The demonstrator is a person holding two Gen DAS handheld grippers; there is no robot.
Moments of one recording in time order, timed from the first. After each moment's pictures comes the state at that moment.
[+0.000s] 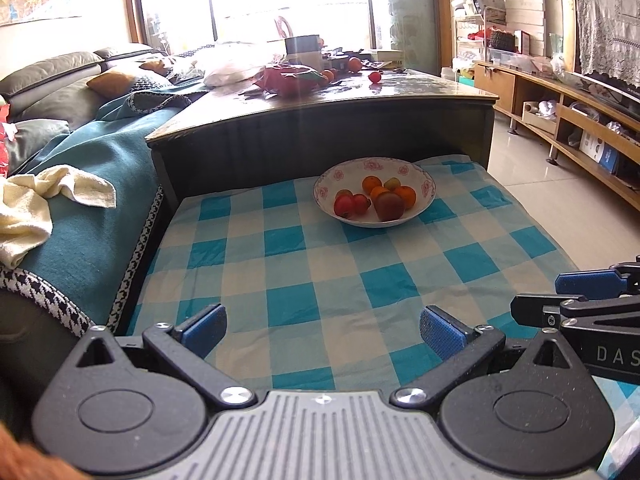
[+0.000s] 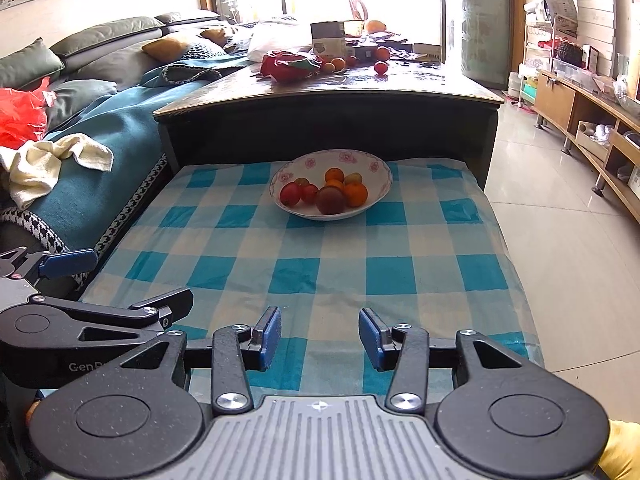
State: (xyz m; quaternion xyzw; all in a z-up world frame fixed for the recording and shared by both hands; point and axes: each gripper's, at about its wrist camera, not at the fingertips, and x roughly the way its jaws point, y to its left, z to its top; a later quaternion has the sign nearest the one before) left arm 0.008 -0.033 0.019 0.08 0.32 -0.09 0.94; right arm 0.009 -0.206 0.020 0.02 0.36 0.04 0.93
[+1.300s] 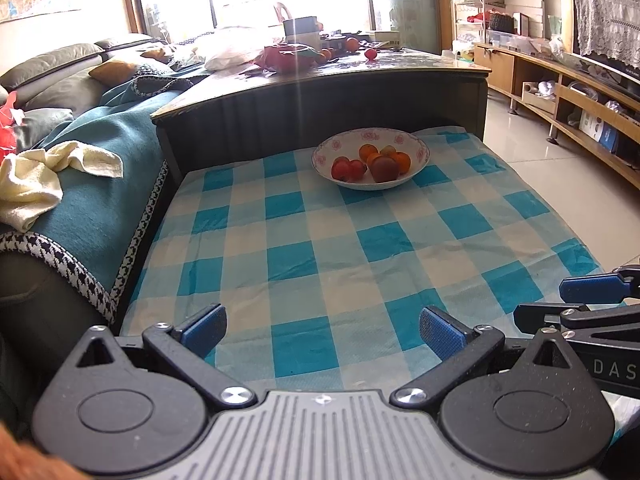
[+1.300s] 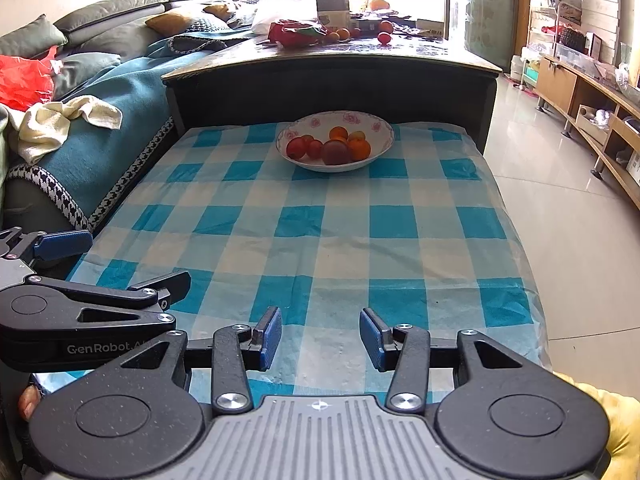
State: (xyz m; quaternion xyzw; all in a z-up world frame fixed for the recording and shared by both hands) left arm -0.025 -0.032 0.004 0.09 0.34 -0.08 0.93; right arm -0.025 -0.201 0.003 0.01 0.39 0.05 0.92
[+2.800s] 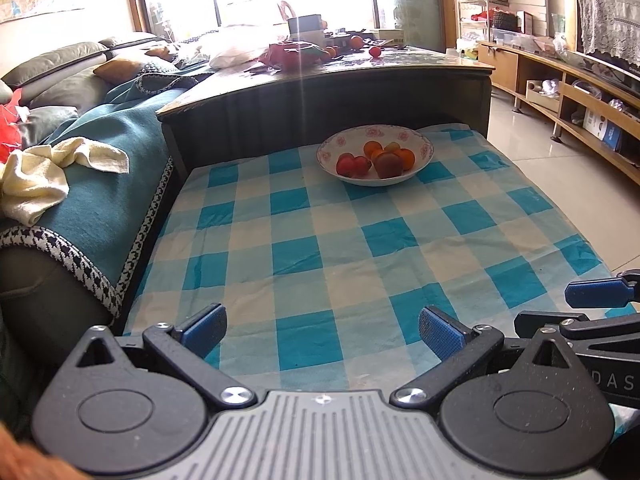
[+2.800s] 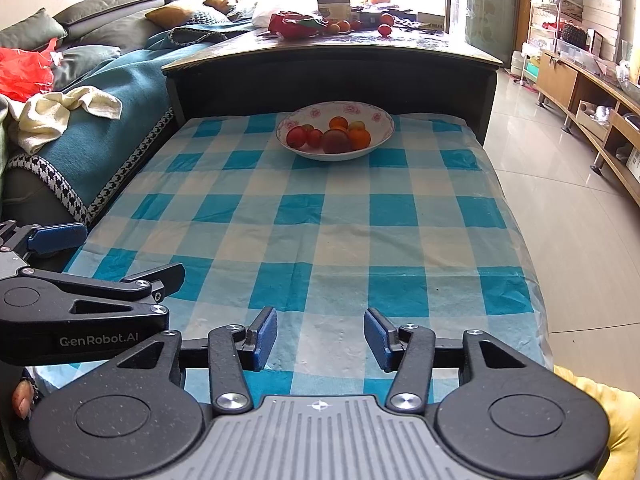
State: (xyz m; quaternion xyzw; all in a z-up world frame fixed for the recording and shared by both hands) left arm -0.029 -0.030 0.002 0.09 0.34 -0.08 0.93; right arm -0.029 -0.200 -0.003 0.01 0.40 0.05 0.91
